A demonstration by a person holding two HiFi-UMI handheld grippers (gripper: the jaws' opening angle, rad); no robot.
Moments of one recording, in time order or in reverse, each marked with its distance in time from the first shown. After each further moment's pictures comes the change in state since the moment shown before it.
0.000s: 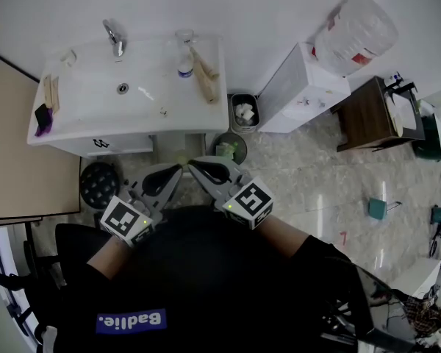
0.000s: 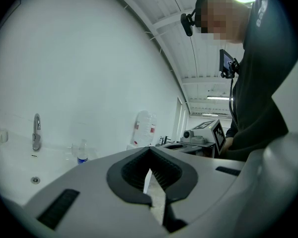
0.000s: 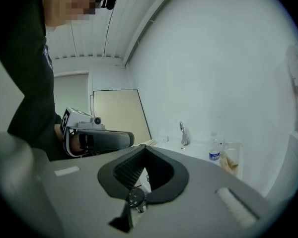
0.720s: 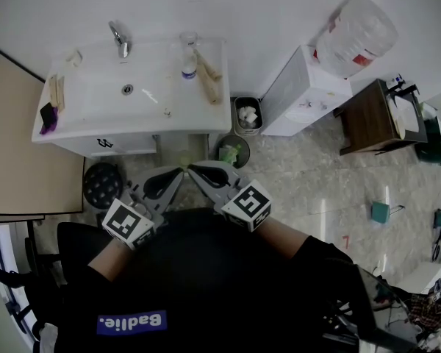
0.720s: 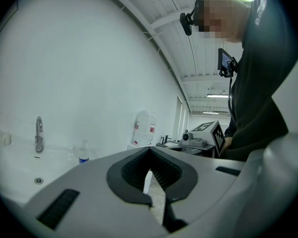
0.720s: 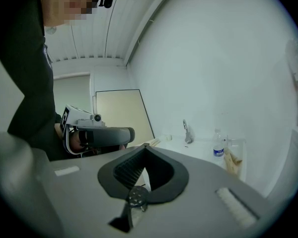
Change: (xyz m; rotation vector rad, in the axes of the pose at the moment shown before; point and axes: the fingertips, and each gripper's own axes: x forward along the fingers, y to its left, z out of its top) left arm -0.012 -0.015 -0.003 0.022 0.006 0.015; right arm -0.004 0.019 -0.011 0.018 0.003 0.028
